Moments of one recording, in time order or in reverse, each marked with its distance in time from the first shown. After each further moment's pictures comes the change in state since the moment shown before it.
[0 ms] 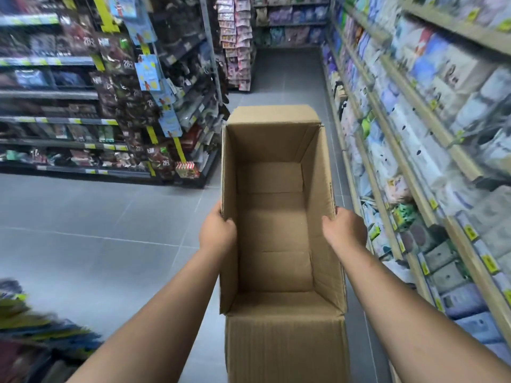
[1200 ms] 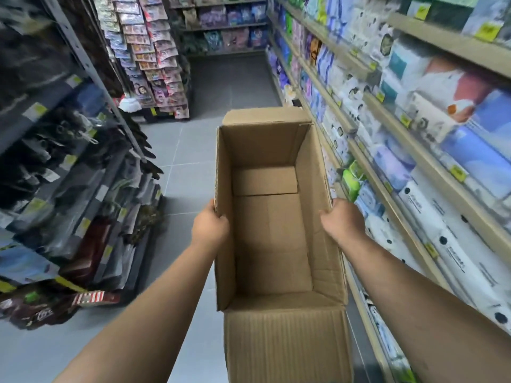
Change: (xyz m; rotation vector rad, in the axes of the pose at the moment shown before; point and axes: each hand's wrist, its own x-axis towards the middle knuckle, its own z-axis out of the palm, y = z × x) left_hand 0.735 0.307 0.305 0.084 -0.201 0.125; right_hand 0.786 -0.165 0.052 0.024 0.026 0.127
